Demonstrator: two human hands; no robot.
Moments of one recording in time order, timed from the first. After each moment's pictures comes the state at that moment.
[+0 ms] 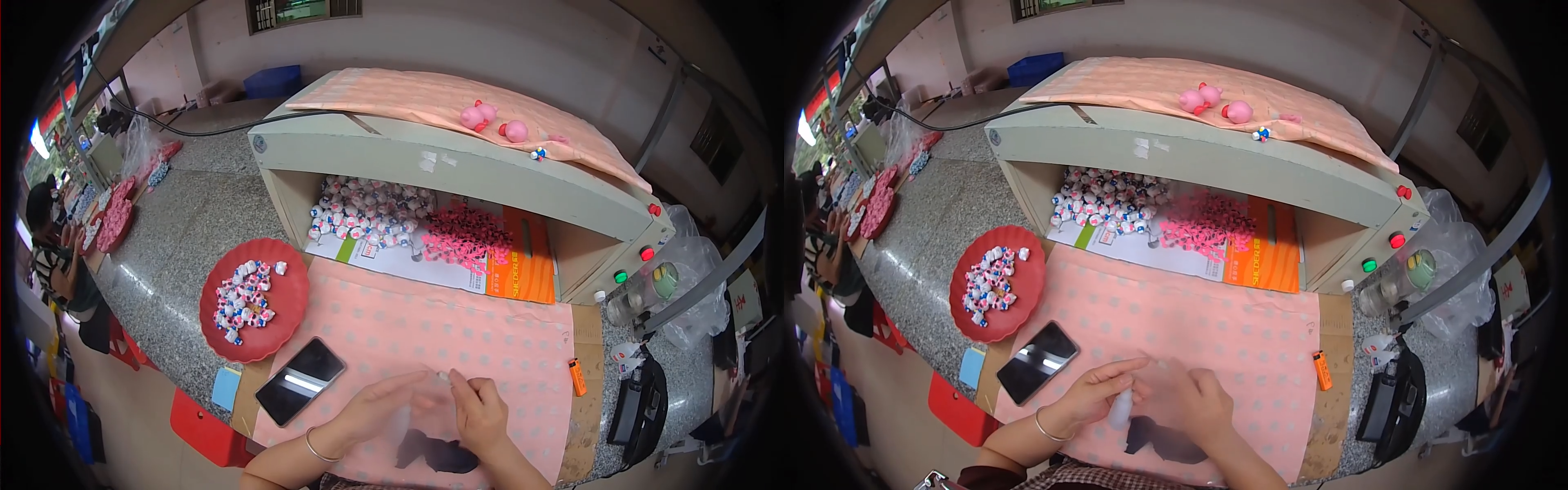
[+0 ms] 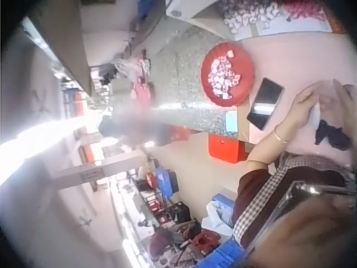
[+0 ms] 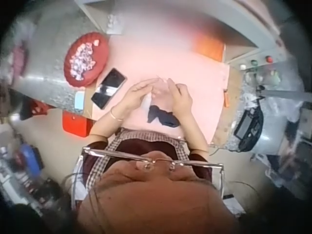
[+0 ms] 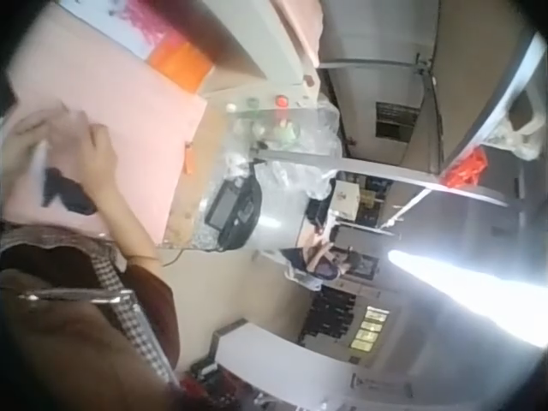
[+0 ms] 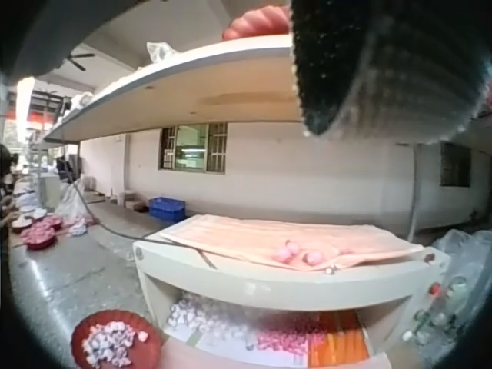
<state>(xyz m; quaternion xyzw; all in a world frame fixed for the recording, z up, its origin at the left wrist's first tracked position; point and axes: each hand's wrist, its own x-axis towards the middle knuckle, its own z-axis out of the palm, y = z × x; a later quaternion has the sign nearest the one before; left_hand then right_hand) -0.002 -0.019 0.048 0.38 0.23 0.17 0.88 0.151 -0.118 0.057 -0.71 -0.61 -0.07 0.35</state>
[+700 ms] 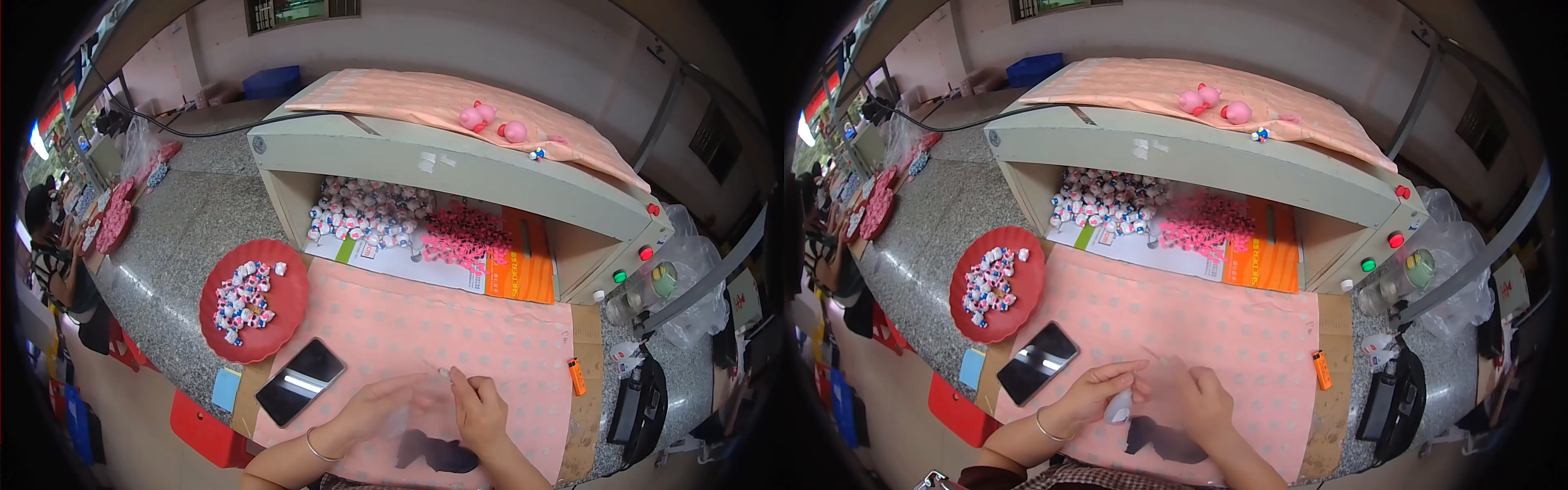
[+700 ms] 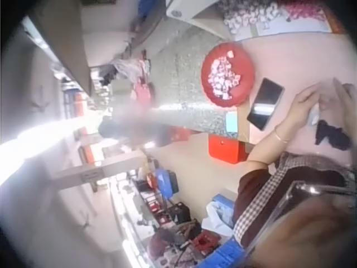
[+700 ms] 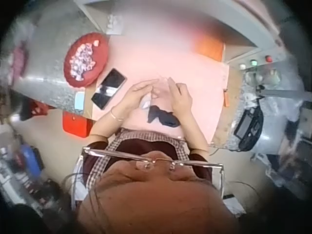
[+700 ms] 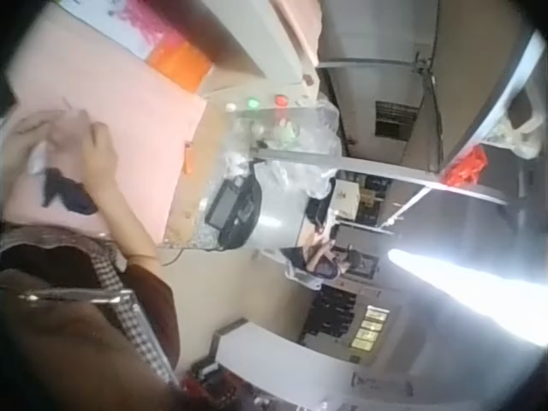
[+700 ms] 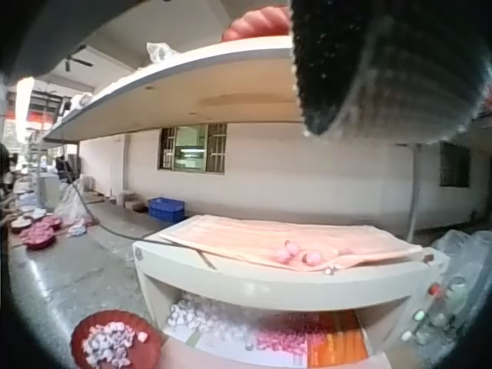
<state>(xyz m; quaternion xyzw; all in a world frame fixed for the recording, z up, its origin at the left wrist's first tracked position) -0.004 -0.018 0.045 0.40 0.25 0.14 0.87 0.150 -0.115 0.058 -0.74 -0.58 -0.08 0.33</state>
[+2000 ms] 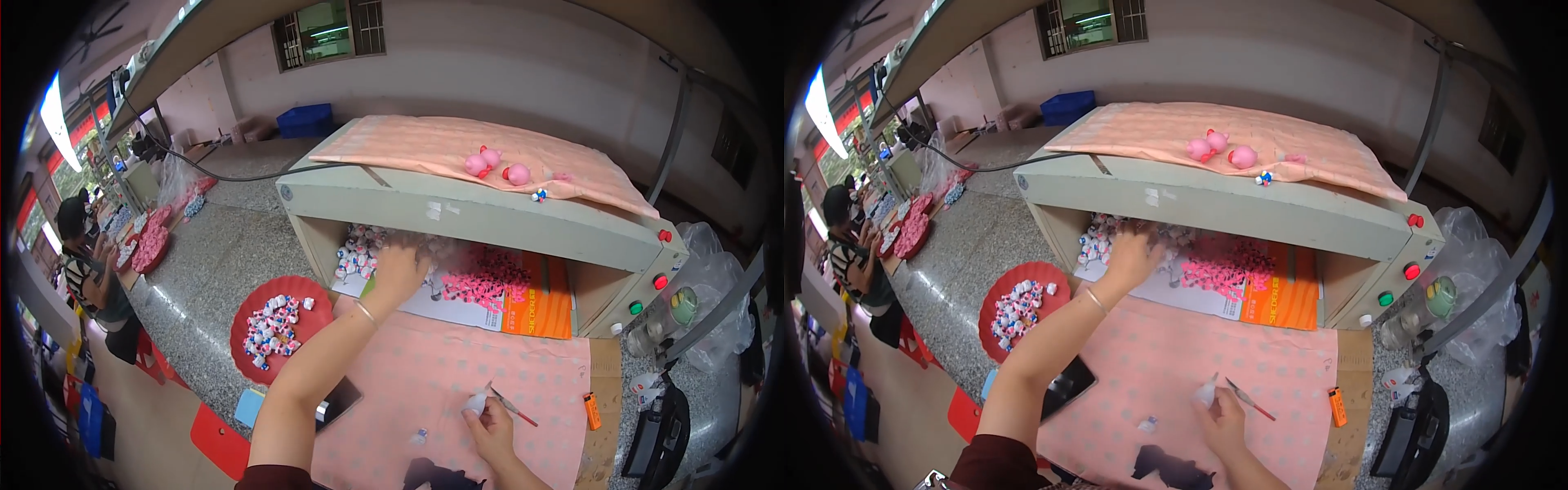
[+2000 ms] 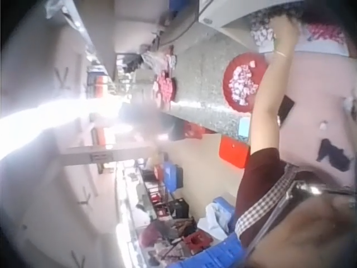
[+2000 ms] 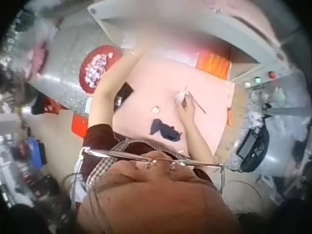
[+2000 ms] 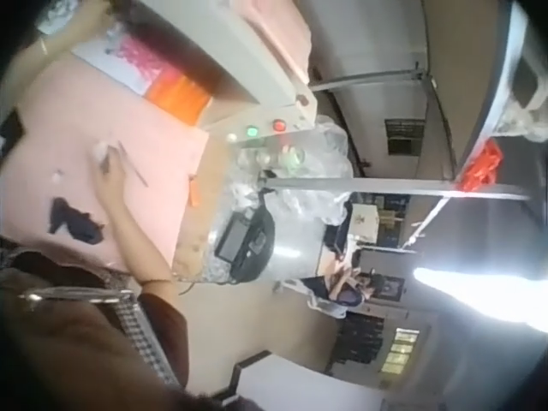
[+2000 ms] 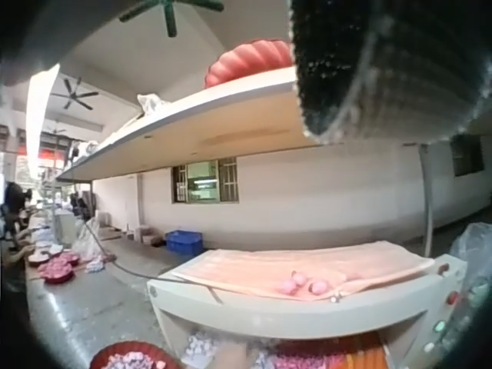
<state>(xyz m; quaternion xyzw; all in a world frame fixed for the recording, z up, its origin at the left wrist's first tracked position) 0.118 0.190 0.074 0.86 0.32 0.38 0.06 0.183 -0.112 -0.014 -0.63 -0.38 0.30 0.60</state>
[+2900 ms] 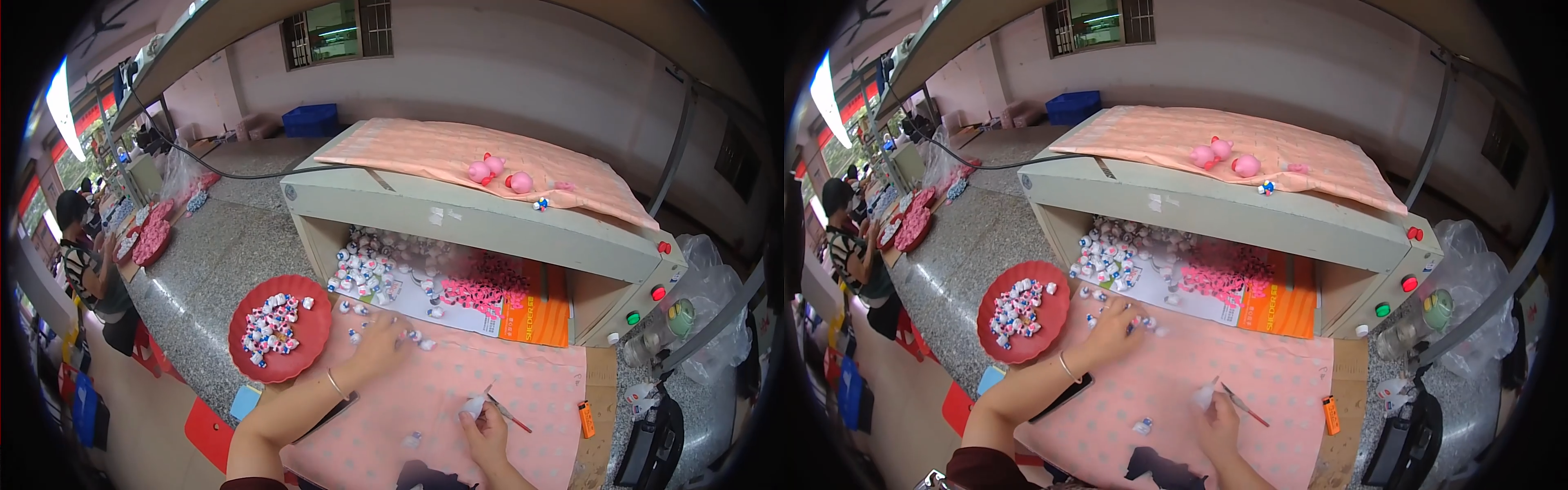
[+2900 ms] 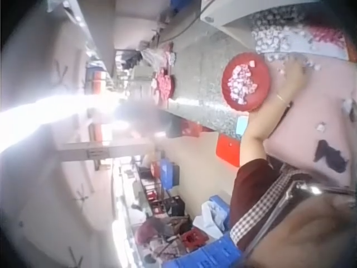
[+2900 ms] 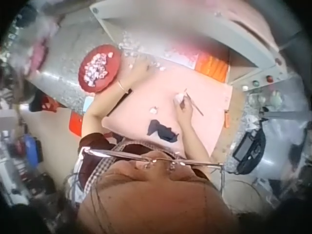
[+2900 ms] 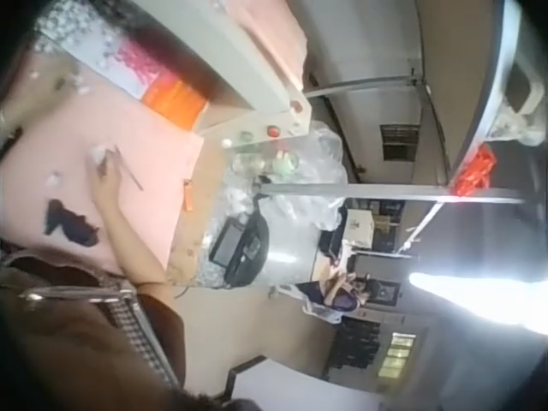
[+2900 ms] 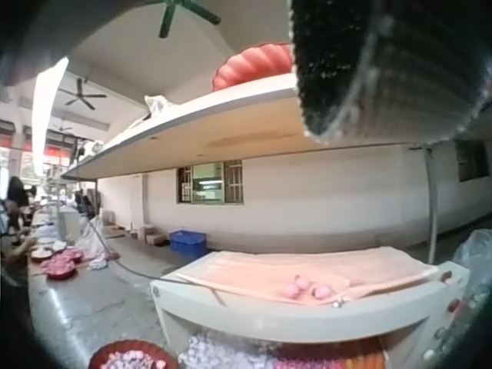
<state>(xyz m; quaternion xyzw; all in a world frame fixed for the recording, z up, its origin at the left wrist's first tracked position) 0.046 0.115 0.015 0.90 0.27 0.31 0.17 0.184 -0.112 -0.016 -0.63 -0.37 0.31 0.61</state>
